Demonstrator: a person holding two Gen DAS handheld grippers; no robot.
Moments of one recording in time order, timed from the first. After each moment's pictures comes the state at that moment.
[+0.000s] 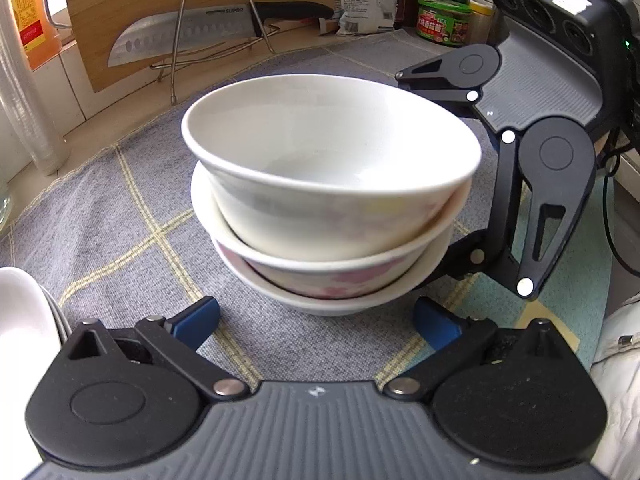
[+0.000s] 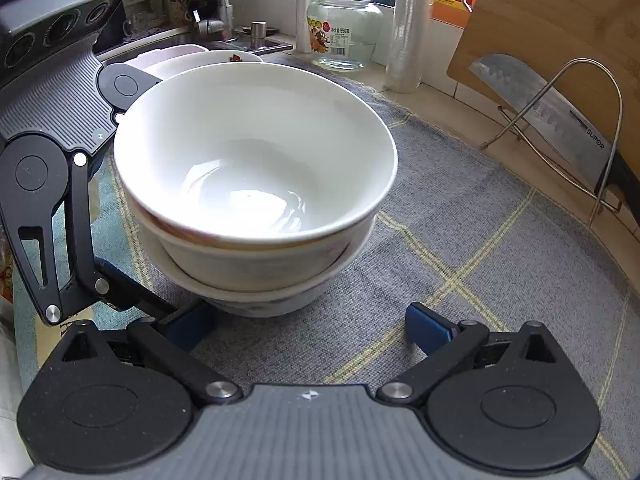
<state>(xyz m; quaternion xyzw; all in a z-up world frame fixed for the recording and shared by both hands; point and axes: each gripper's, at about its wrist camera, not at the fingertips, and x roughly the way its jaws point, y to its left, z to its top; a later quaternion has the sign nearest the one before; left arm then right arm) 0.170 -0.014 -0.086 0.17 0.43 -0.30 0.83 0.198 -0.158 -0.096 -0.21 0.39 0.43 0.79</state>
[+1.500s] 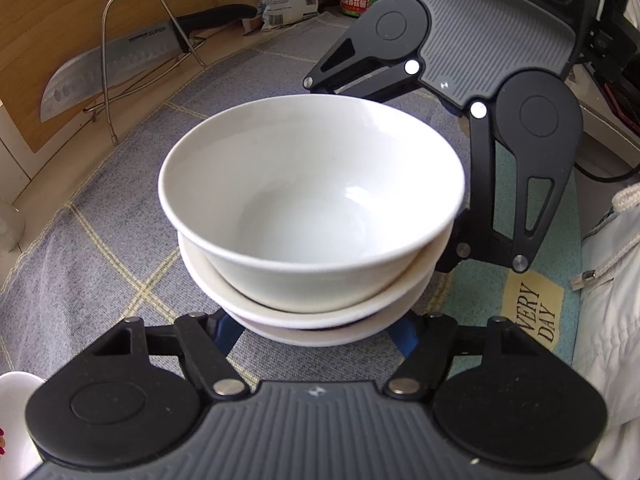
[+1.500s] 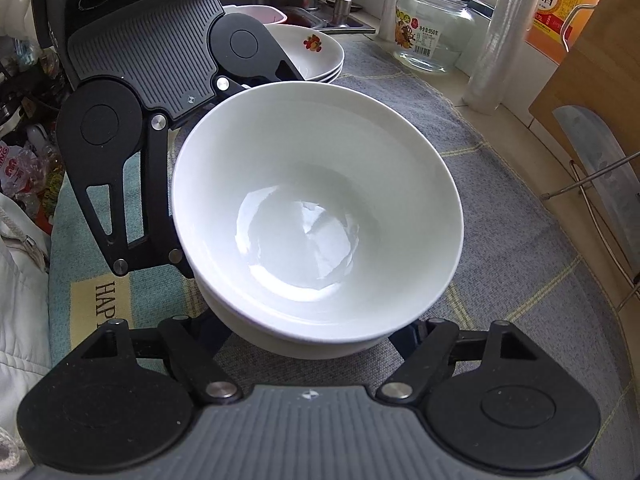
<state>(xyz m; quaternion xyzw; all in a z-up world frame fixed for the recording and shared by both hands) 0.190 -0.024 -0.075 0.25 0.43 -0.40 0.77 0.203 -0.129 -0.075 -0.30 0.40 0.50 0.70</state>
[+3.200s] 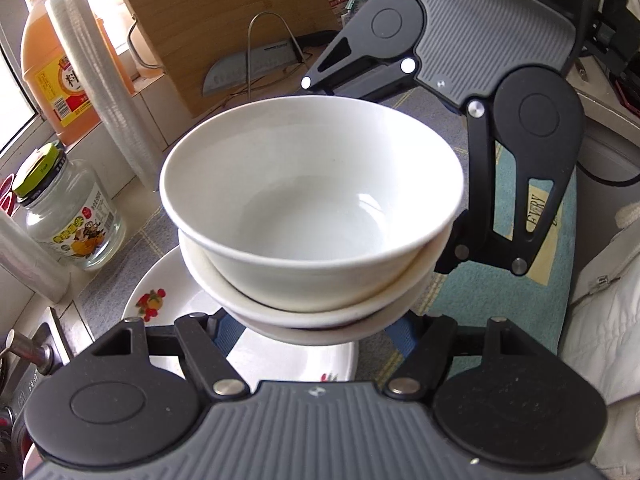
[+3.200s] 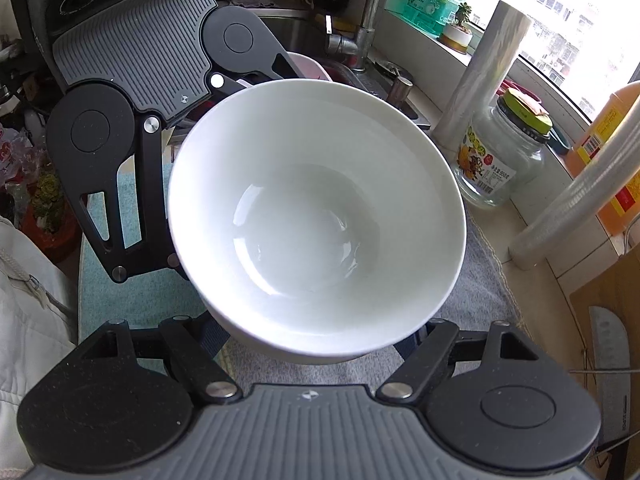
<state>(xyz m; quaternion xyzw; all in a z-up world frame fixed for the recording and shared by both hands) 0.138 0.129 -0.011 0.26 0.39 -0.33 0.82 0.175 0.033 -0.018 -0.35 0.35 0.51 0.70</state>
